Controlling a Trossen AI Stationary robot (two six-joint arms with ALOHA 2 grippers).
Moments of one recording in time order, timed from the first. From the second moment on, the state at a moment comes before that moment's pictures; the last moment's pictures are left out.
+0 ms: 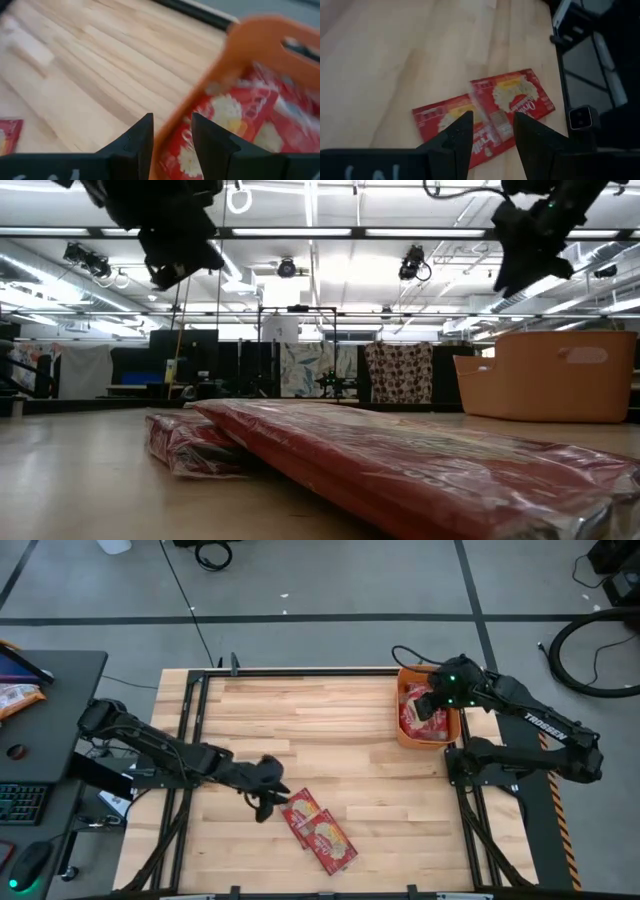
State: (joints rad) left arm -0.35 1.26 0.73 -0.09 -0.12 -0.61; right arm -0.66 0.79 0.90 -0.97 -0.02 0.38
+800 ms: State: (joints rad) left arm -0.60 2.00 1.42 -0.38 -0.19 -0.14; right arm -0.34 0.79 0.90 -0.82 -0.11 0.19
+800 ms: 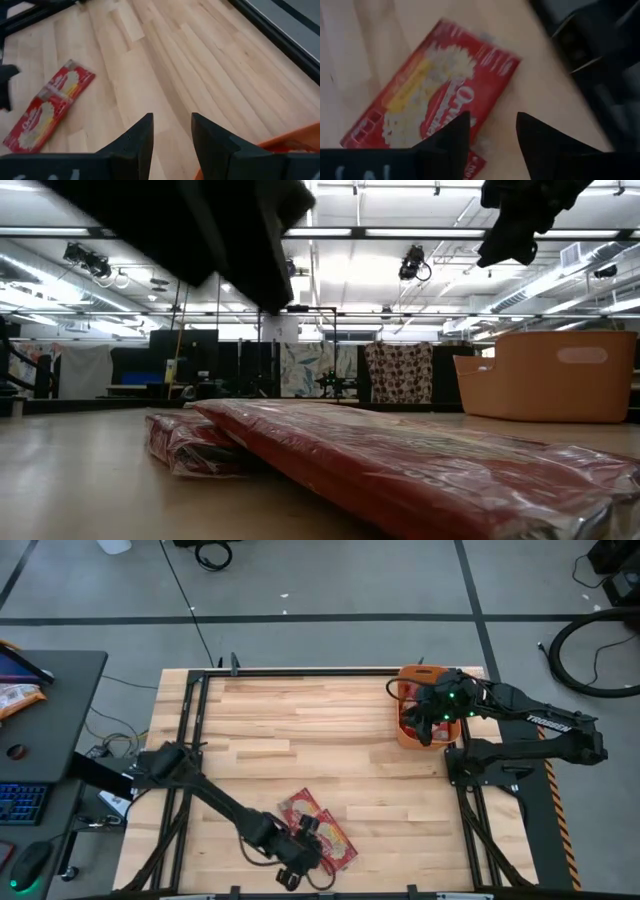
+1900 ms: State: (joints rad) left arm -0.57 2.10 1.45 -0.49 -0.32 0.04; right arm -0.31 0.79 0.90 -0.82 -0.09 0.18
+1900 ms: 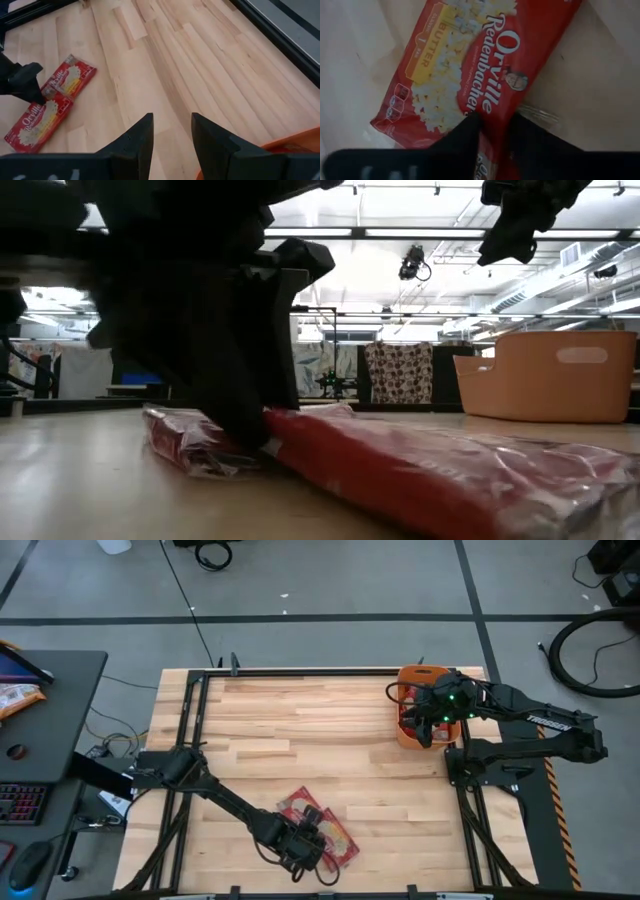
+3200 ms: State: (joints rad) left arm -0.21 2.10 1.94 -0.76 -0.20 -0.34; right arm -0.18 0.69 0.90 -0.79 -0.20 0.02
